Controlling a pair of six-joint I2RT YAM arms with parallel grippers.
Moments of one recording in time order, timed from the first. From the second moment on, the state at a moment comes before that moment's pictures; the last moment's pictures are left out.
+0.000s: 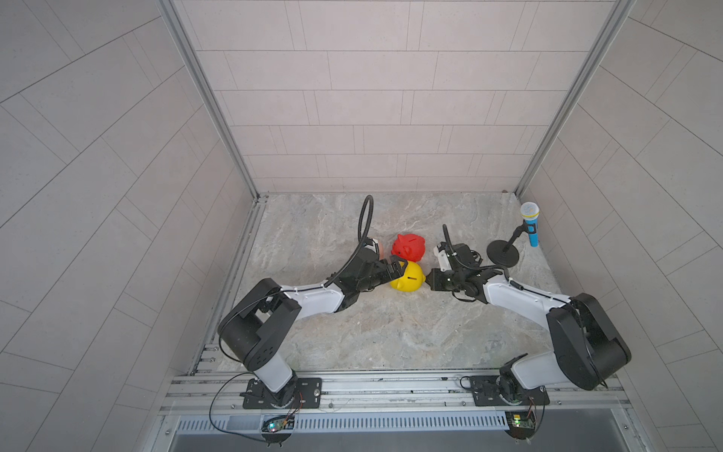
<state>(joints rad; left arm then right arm) -0.70 1.63 0.75 0.39 0.16 -0.96 0.39 1.45 0.72 -0.16 -0.22 0.45</state>
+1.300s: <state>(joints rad) -0.49 1.44 0.76 0.12 0.20 -0.90 0.51 1.56 0.79 -0.06 -0.32 0.43</state>
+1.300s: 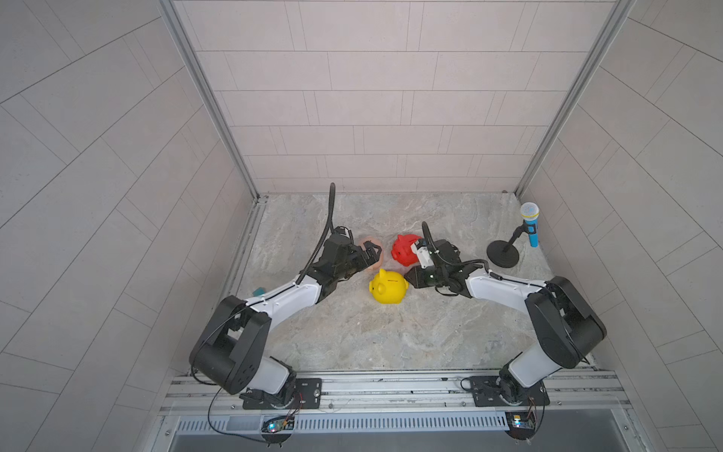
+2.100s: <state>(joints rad) -0.68 1.17 0.52 0.07 0.05 -1.10 0.55 1.61 0.88 -0.11 -0.19 0.32</state>
